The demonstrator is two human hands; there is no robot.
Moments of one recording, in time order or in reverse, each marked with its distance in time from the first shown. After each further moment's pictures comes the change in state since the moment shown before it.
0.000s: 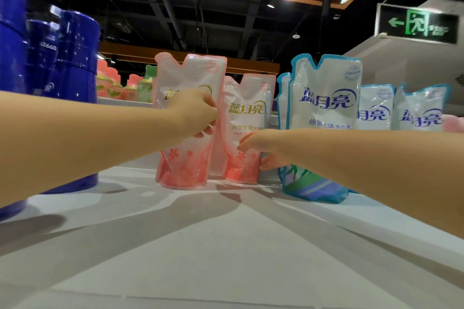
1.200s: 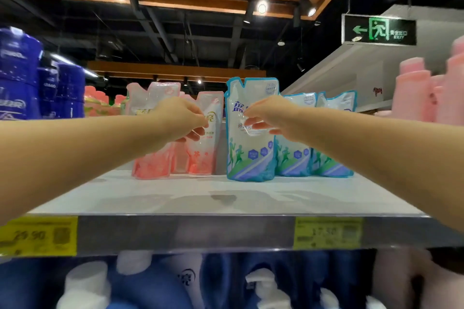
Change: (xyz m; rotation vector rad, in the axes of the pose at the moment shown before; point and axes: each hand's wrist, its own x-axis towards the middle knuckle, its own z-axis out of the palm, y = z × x) left_hand -0.110 0.113 0.015 0.109 -0.076 -0.013; right_hand -0.184 0.019 -0.096 0.106 0.268 -0.173
